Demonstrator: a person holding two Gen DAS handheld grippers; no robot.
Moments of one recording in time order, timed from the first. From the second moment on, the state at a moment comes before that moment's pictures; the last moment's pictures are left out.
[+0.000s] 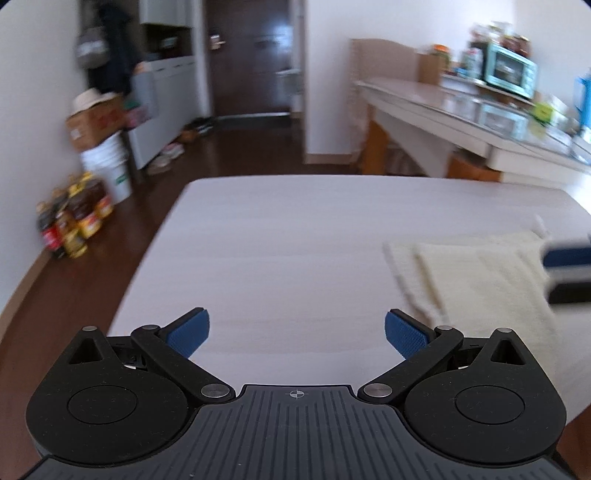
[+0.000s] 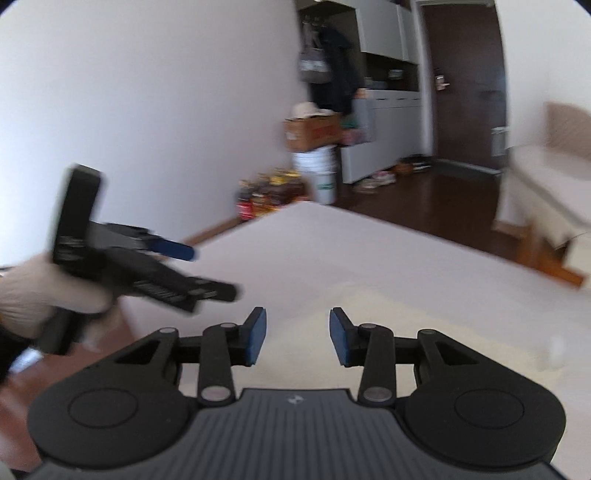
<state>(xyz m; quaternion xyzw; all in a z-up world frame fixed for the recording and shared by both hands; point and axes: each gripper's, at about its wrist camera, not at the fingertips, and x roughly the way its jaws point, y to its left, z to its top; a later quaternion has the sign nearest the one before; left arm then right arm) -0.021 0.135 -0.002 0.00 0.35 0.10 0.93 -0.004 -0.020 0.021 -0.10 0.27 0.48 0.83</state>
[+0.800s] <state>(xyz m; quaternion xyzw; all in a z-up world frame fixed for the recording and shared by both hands) 0.049 0.151 -0.028 0.06 0.40 -0.01 0.91 0.114 0.081 -0.040 -0.29 0.28 0.64 0.65</state>
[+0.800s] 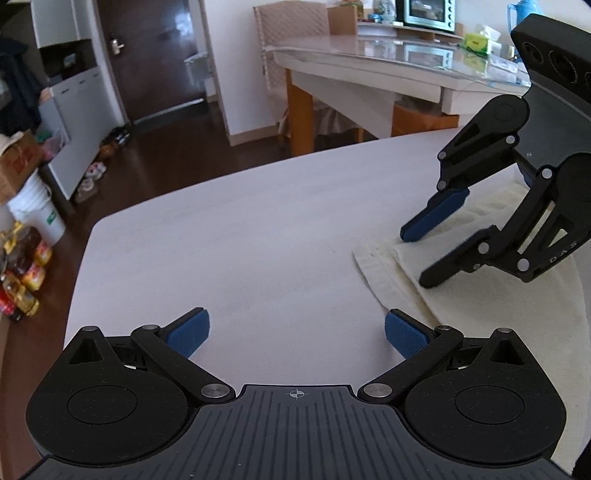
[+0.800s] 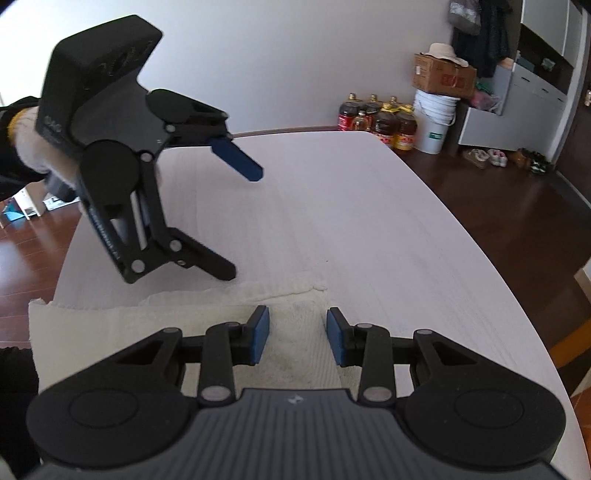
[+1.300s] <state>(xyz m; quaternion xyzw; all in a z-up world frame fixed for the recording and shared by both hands) 0.077 0.127 -0.024 0.07 0.43 -0.01 0.90 0.067 0.042 -0.012 -0.31 0.21 0.58 0.72</state>
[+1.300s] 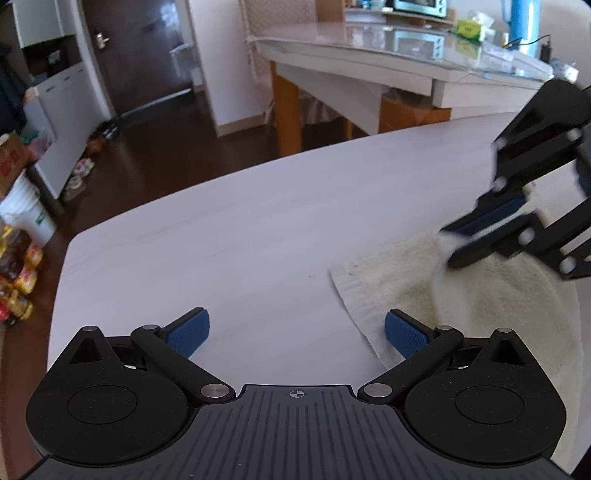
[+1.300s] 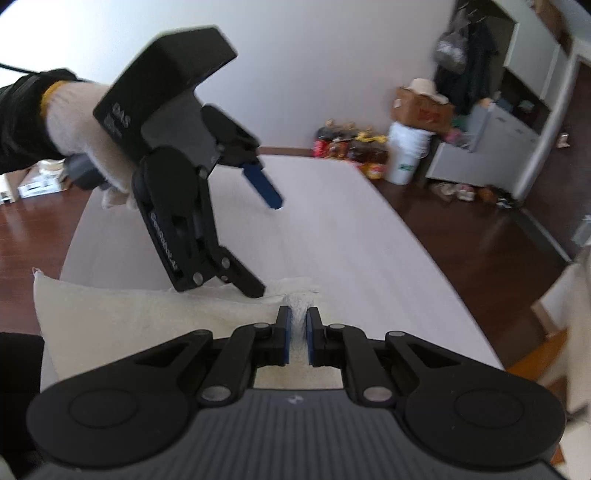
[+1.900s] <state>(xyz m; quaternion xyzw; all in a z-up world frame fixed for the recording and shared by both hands) 0.072 0.106 -0.022 0.11 0.43 0.02 0.89 -0.041 -0.089 0.013 -0.20 0.26 0.51 0.79</state>
